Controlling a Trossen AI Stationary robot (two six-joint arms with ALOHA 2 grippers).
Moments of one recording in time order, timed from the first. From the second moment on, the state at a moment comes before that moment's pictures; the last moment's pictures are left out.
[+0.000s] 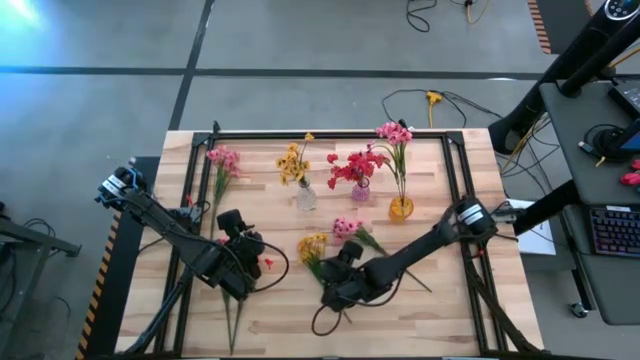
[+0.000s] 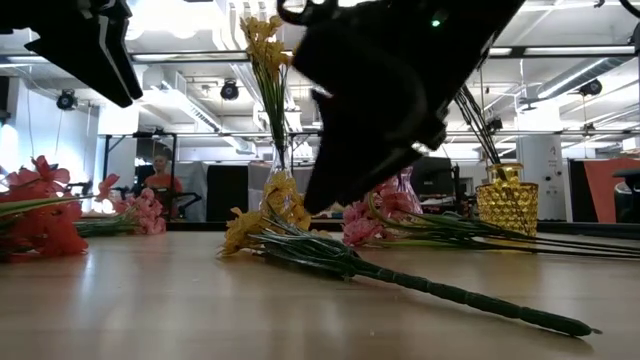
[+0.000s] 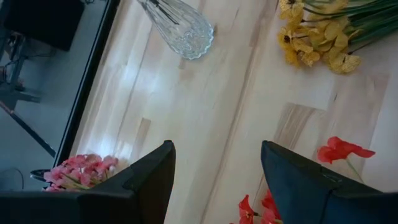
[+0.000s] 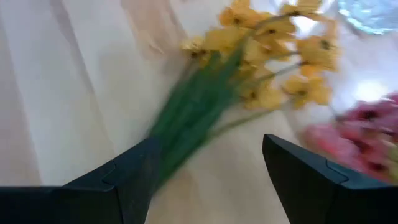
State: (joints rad) left arm -0.65 1.49 1.14 -1.28 -0.72 -0.90; right arm 0.46 2.09 1.45 -0.47 0.57 0.71
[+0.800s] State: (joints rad) left arm -0.65 1.49 1.14 -1.26 -0.76 -0.99; right arm 0.44 2.20 1.45 -0.34 0.53 0.78
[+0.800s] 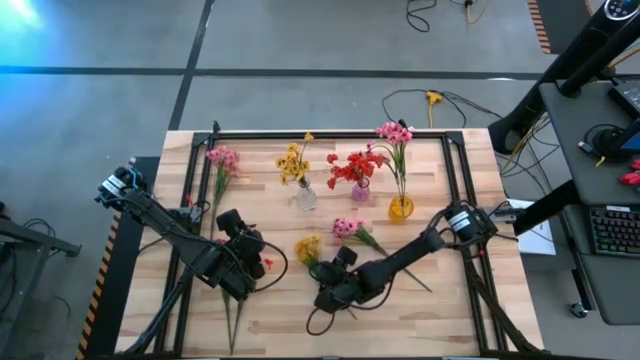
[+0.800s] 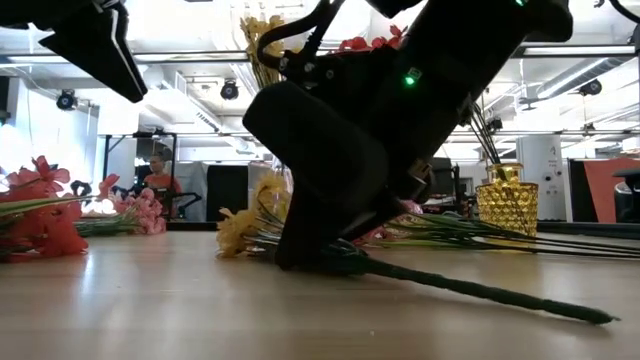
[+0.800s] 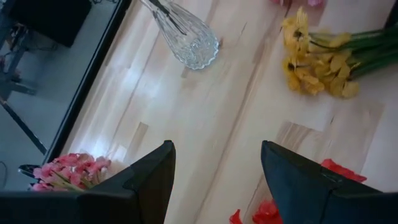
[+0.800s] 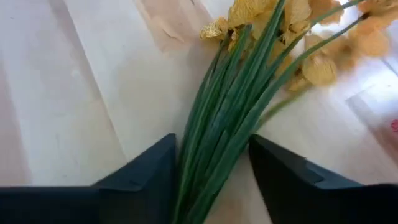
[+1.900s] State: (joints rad) left arm -0.69 1.49 0.97 -1.06 -0.58 -1.14; right arm 0.40 1.64 1.20 0.29 0.55 0.00
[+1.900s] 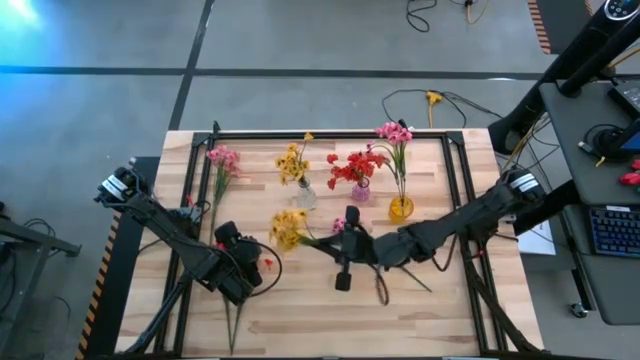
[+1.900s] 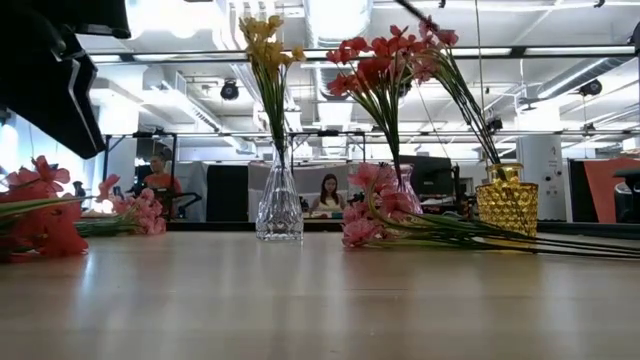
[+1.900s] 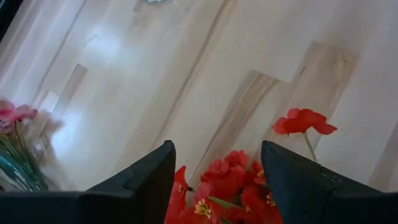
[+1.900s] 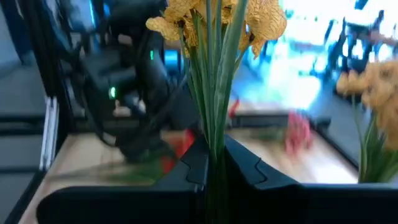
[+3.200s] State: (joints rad) left arm -0.70 1.49 0.79 -0.78 -0.72 -1.20; right arm 0.08 1.96 1.25 1.23 0.30 -0.23
